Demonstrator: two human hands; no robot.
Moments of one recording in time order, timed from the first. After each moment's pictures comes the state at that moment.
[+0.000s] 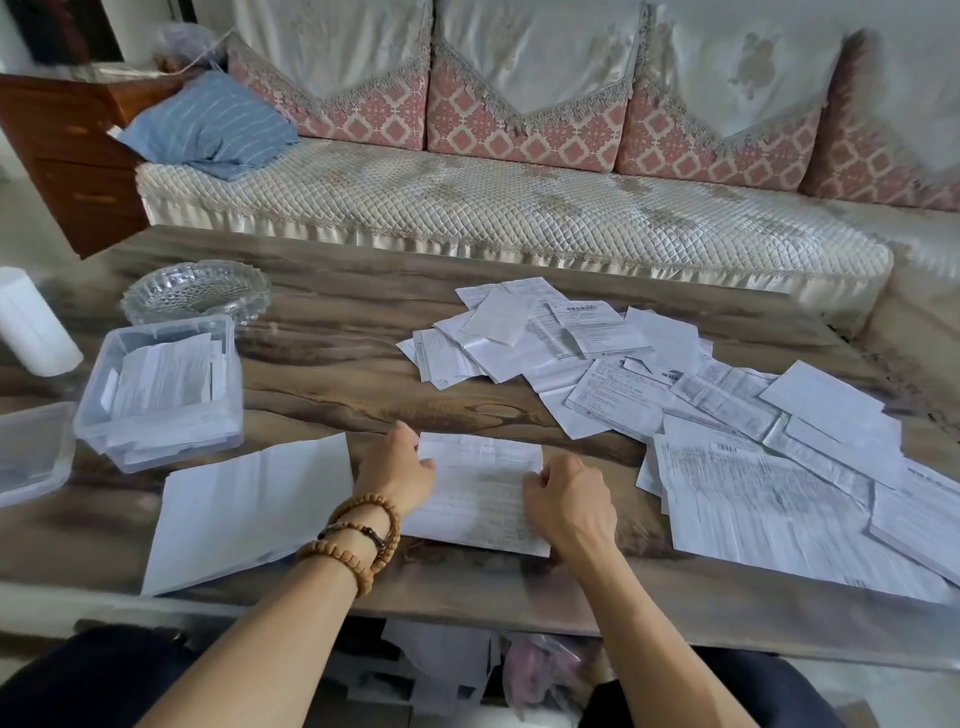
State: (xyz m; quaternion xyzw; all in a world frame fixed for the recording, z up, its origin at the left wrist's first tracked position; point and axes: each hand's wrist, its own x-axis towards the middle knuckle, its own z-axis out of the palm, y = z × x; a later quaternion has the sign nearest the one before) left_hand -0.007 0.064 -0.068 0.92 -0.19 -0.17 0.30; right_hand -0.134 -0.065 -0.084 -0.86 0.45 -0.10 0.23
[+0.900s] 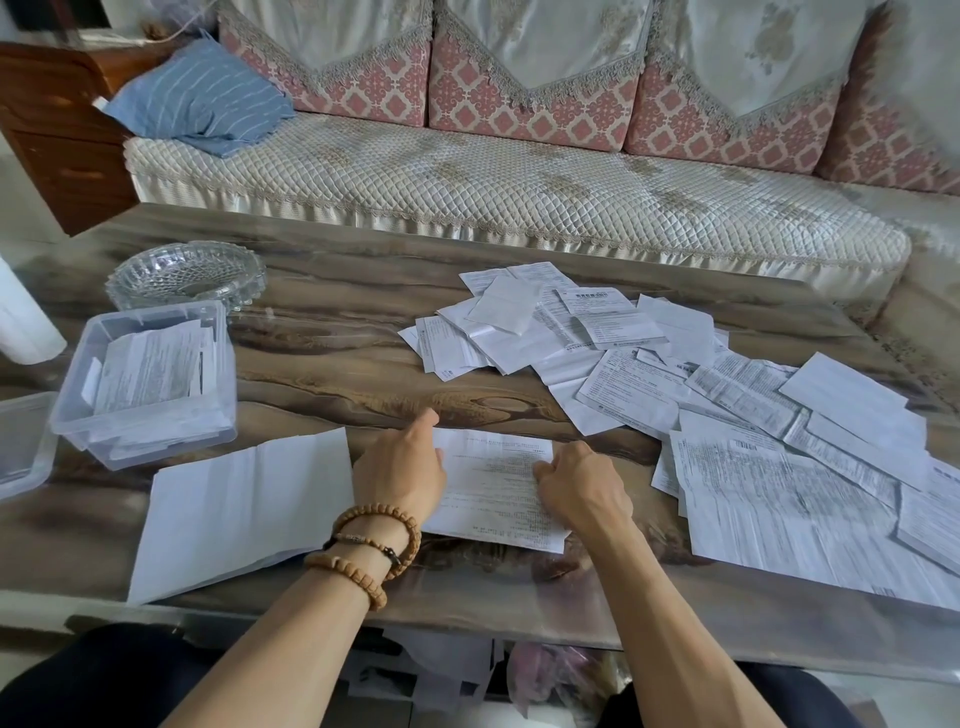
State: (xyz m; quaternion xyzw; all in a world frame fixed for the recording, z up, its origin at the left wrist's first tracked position) left_hand -0.010 0.059 -0.074 0.94 -0.27 -0.02 0.20; right_hand -0.119 -0.080 -0.074 -0.85 0.47 0.00 0.24
